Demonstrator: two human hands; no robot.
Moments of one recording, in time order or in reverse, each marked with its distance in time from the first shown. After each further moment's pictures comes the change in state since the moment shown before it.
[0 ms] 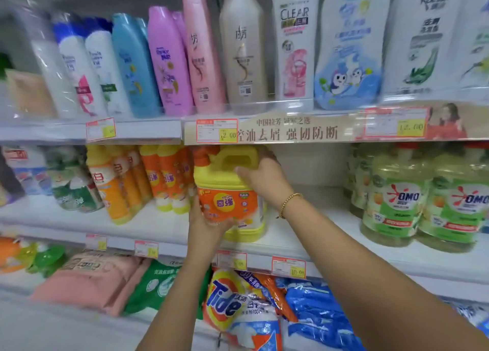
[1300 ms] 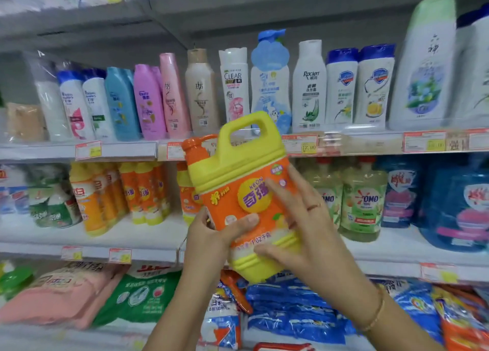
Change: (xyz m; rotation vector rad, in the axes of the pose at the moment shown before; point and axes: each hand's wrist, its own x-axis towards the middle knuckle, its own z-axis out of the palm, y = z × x) left_hand -0.169 0.177 0.002 -0.584 -0.241 -0.002; right_hand -0.222 -0.024 -0.154 -0.359 0.123 -0.487
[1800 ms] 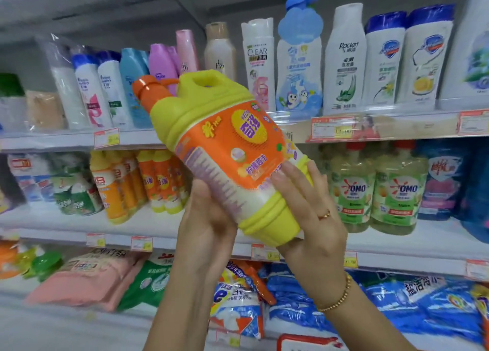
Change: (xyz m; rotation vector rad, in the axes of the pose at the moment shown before) left_hand 0.015 0.016 -0.027 -0.580 -0.236 0.124; right_hand 0.017 -0.007 0.070 0.027 0.495 -0.261
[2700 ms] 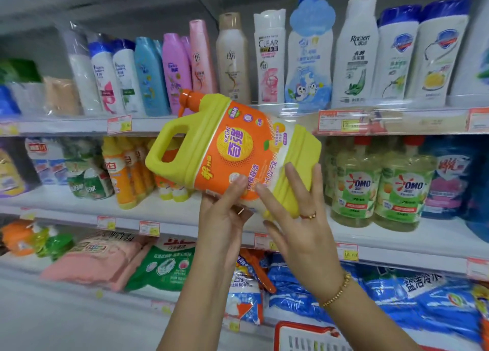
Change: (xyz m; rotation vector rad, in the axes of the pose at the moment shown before) left_hand -0.005 -0.026 -0.015 0.109 0.204 -0.013; right_hand -0.023 0.007 0.005 -0.287 -0.230 -0.079
